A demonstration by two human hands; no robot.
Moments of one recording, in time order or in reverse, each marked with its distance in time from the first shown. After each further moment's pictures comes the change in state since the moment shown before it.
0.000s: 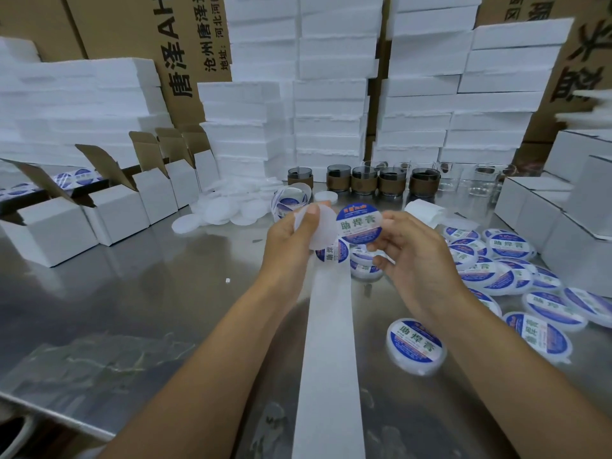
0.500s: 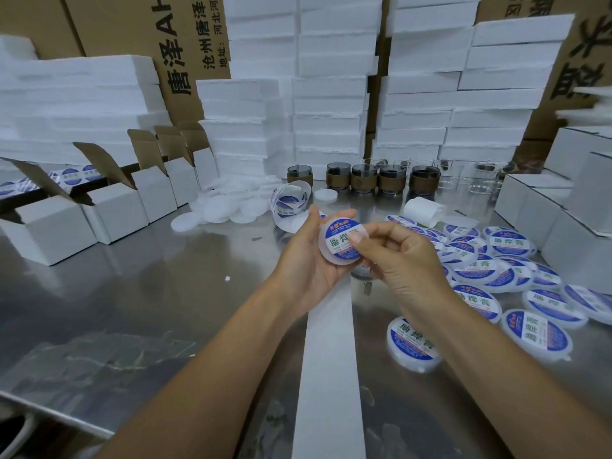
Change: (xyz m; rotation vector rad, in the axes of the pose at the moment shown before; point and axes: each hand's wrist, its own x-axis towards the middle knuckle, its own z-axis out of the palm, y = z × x) left_hand -0.007 -0.002 0.008 -0.446 -0.284 -0.375; right_hand -0.001 0.016 0.005 -0.209 0.062 -0.017
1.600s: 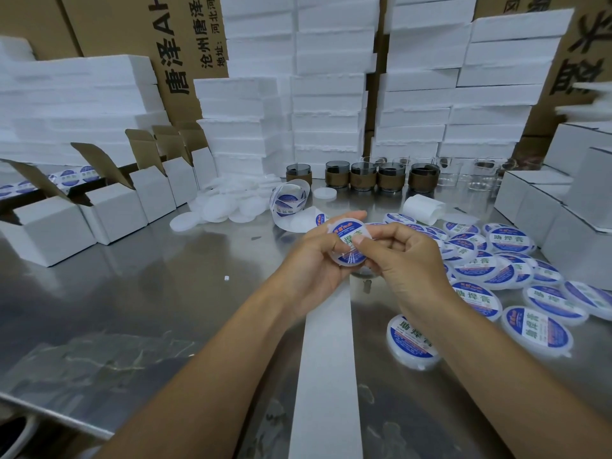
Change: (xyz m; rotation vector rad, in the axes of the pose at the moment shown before) left_hand -0.002 -0.004 0.003 0.141 -0.099 0.021; right_hand 0.000 0.001 -0.001 -0.079 0.104 0.005
